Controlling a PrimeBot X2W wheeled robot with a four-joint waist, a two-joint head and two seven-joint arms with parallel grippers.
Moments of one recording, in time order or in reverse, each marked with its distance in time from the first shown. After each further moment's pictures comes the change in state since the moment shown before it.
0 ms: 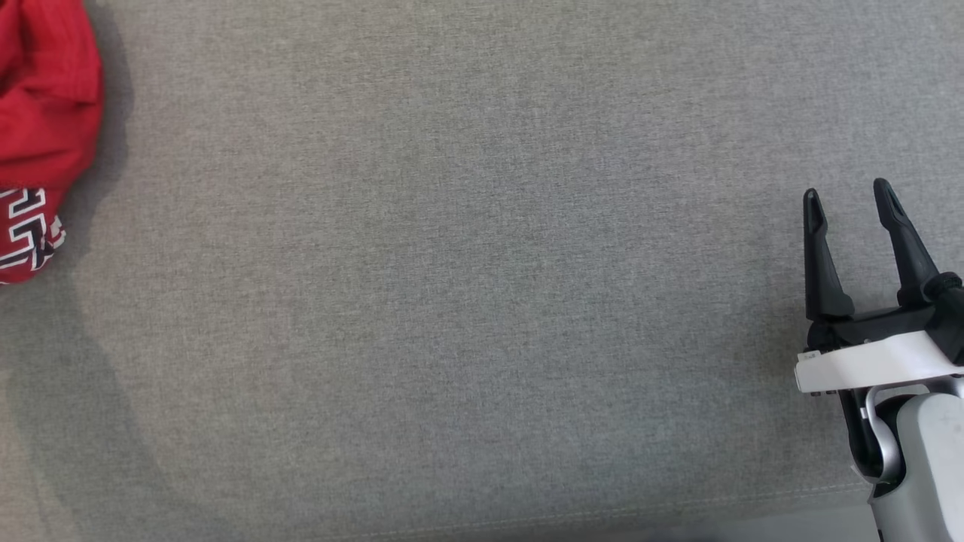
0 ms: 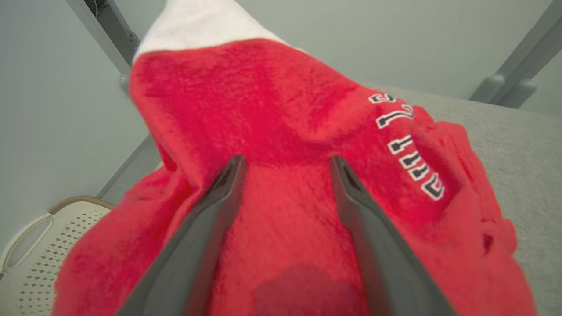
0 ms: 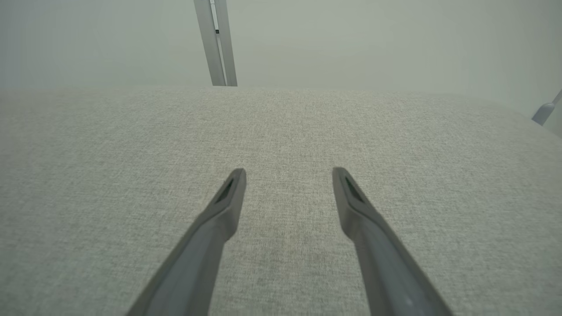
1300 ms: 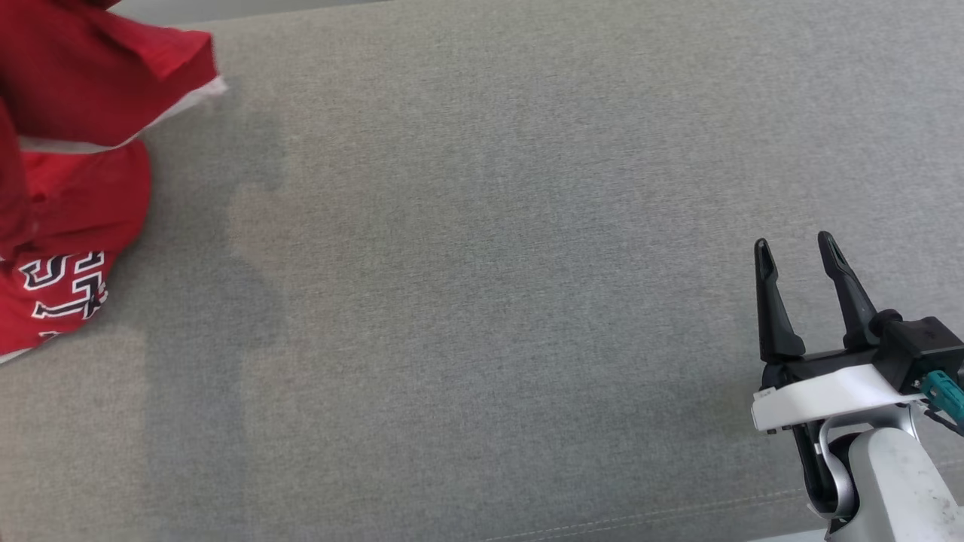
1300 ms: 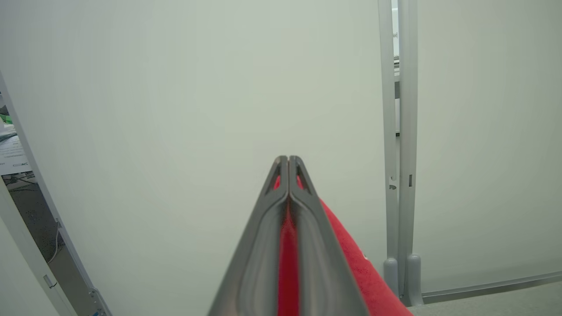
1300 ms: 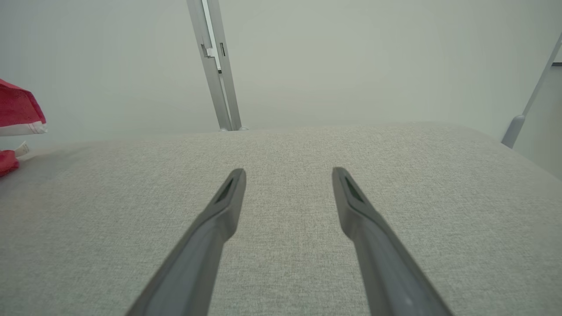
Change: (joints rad) left arm -0.117 0.009 -0.157 -0.387 0.071 -0.021 -0.104; right arm 0.047 0.078 0.034 0.062 0.013 0.000 0.000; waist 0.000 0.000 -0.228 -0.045
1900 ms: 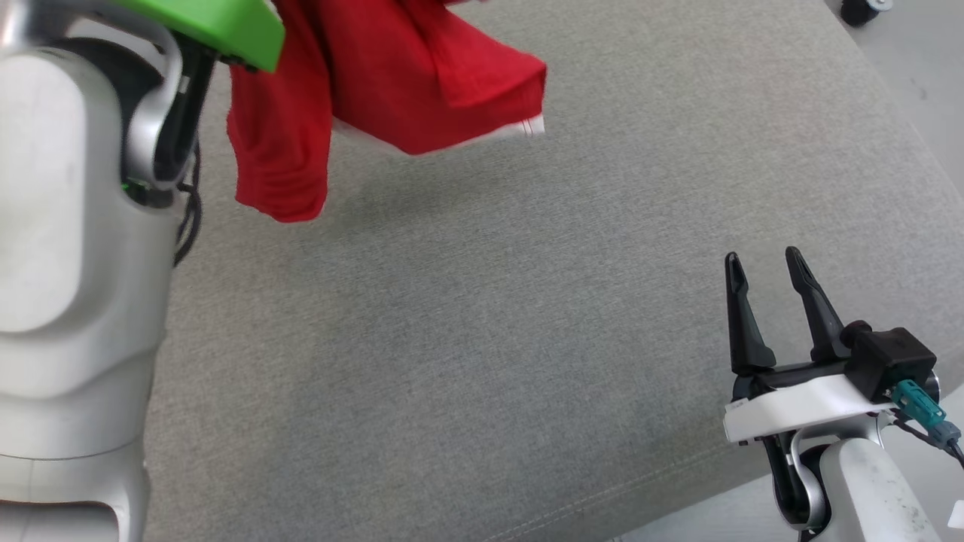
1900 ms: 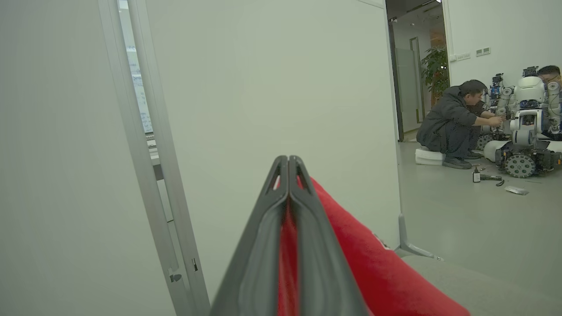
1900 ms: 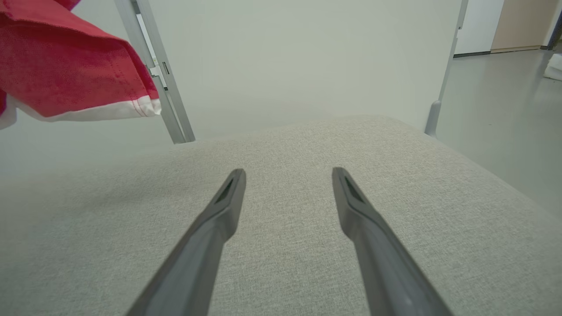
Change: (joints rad) left arm -0.071 -0.231 -0.249 -0.202 -0.005 -0.010 0.084; right arm 0.010 0.055 0.022 0.019 0.017 0.000 0.000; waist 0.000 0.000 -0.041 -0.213
